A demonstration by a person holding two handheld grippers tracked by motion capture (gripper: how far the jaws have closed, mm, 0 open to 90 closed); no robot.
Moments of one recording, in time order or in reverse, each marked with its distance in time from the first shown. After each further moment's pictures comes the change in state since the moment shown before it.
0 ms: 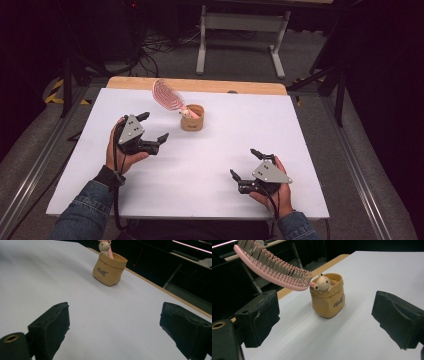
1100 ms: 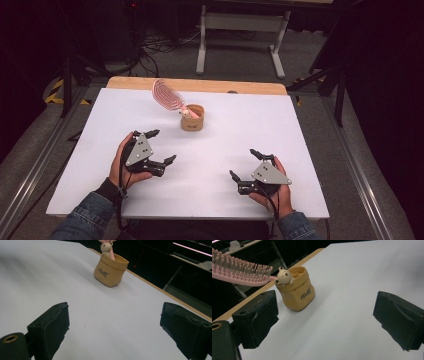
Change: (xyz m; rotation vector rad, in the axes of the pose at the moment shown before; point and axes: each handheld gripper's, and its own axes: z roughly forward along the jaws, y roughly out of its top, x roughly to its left) left arm -0.044 -0.011 -0.011 0.024 -0.109 0.094; right arm 0.002 0.001 -0.001 -0.003 0.001 -0.020
